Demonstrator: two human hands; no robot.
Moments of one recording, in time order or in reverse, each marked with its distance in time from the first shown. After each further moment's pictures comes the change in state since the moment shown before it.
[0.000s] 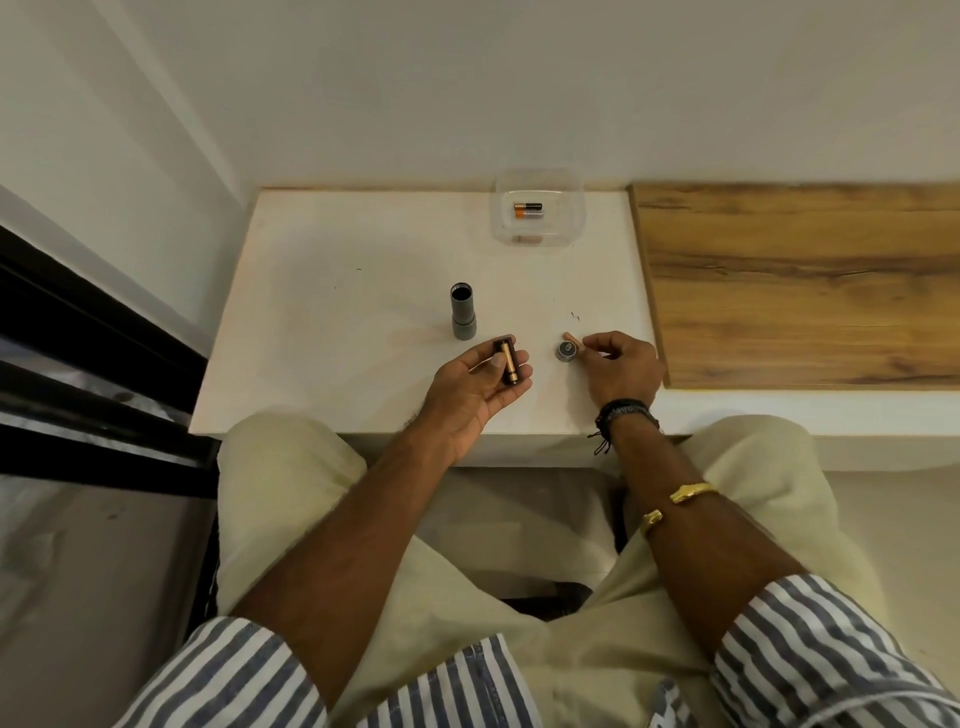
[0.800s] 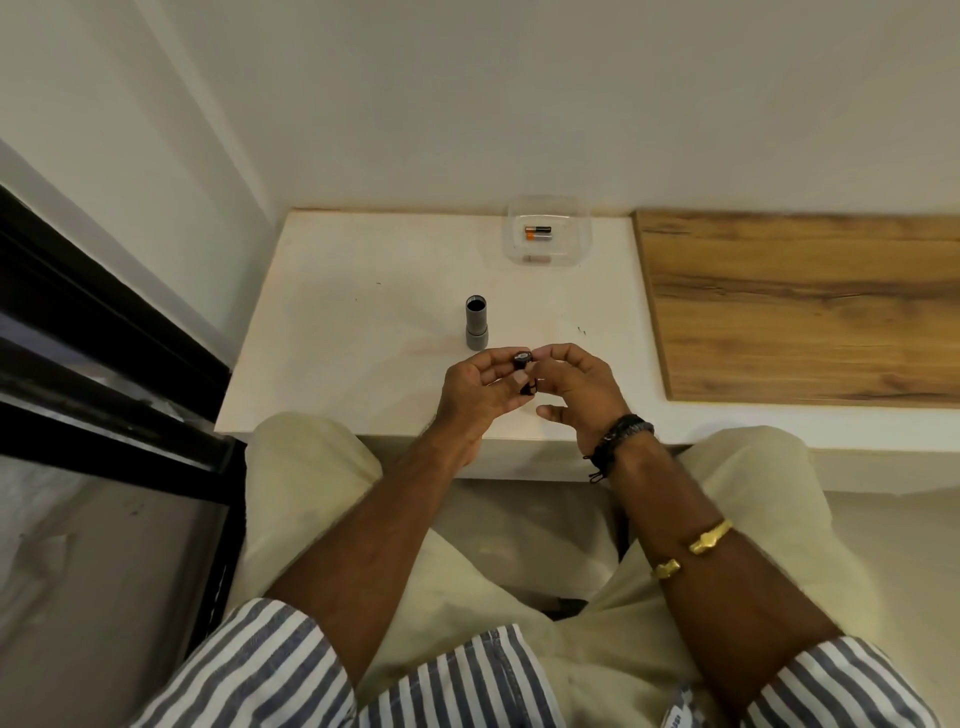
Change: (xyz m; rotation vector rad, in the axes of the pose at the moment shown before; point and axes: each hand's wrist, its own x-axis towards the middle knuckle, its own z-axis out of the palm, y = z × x) left_hand -0.006 0.000 -0.004 0.344 -0.008 0.242; right_hand -0.066 -0.050 -0.011 0.452 -0.609 0.165
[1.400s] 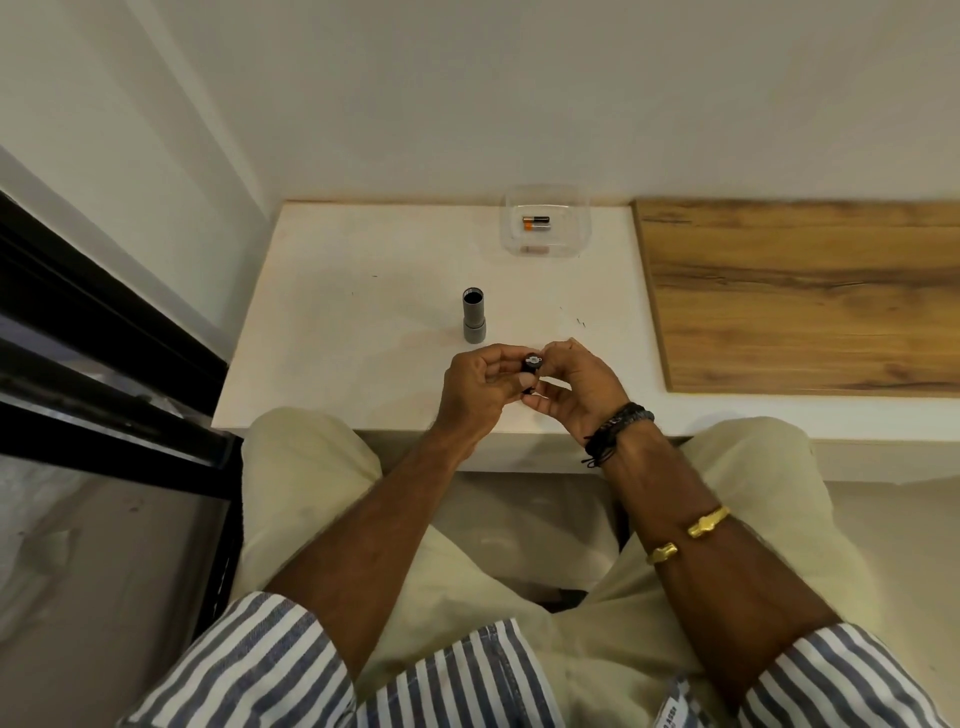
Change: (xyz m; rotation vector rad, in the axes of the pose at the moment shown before) left_hand 0.002 -0.008 0.001 0.299 -0.017 0.178; right_hand -0.002 -0.005 0.002 0.314 -0.037 0.164
